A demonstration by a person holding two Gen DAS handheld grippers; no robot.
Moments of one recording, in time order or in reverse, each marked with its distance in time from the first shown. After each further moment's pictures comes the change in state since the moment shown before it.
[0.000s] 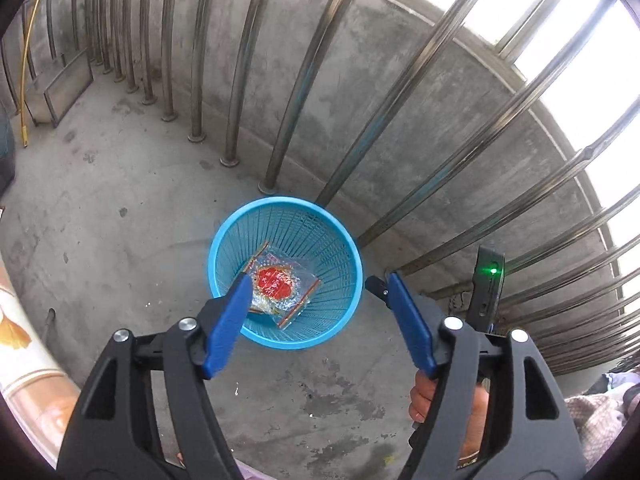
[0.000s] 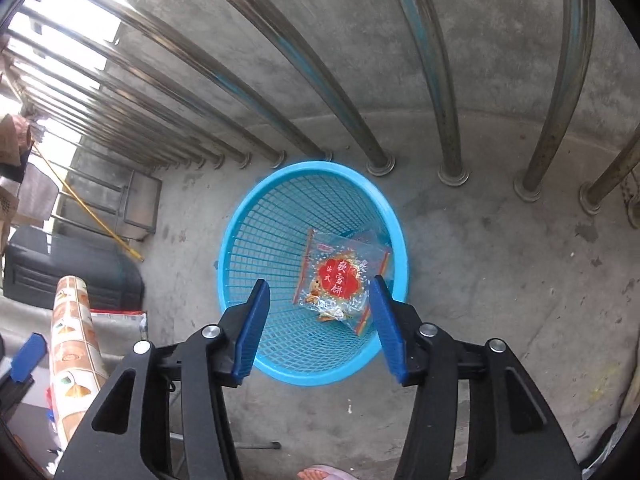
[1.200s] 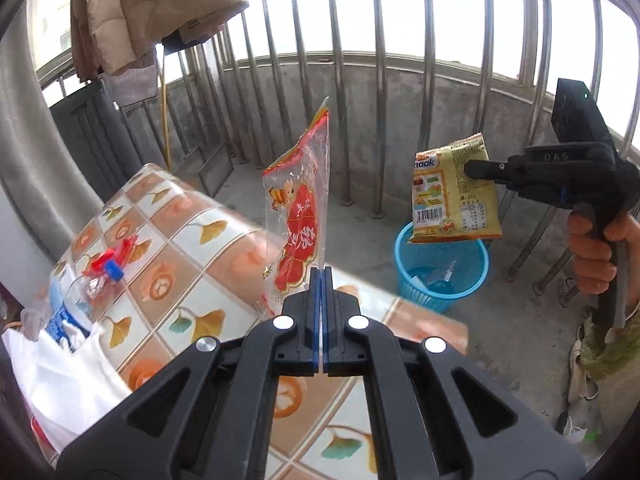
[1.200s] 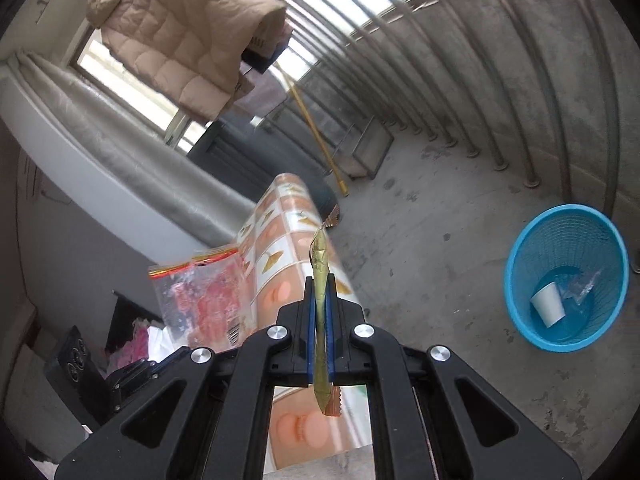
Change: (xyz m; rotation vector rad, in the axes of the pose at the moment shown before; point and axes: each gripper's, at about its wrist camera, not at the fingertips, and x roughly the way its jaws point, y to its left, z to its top) left arm -0.257 0.060 -0.151 0.166 -0.308 0.442; right arm -0.165 0.194 -0.078 -0.419 0.041 0.603
